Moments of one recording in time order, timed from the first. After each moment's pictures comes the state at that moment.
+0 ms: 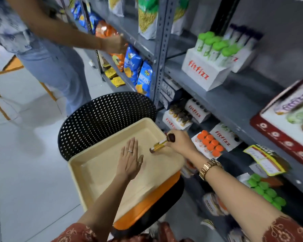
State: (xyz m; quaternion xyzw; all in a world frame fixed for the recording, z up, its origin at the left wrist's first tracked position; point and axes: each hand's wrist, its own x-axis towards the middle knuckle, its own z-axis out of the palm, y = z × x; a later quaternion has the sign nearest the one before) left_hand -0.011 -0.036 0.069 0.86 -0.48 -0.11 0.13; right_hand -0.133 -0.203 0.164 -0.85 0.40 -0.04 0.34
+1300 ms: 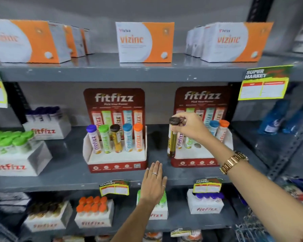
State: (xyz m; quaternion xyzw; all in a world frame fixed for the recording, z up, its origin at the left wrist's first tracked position) left_hand -0.409 -0.251 0.186 0.47 -0.87 -0.05 0.14; right_hand -0.562 -0.243 0.401 -0.62 0.65 -0.41 0.15
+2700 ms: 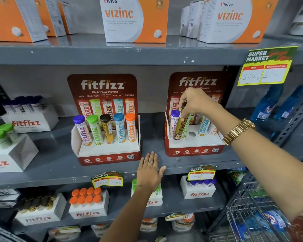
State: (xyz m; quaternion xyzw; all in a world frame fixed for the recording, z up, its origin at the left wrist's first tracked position) left_hand -0.421 -0.263 0.176 0.49 -0.86 -0.05 0.10; right_hand -0.566 -0.246 0.452 -0.59 0.79 -0.15 0.07
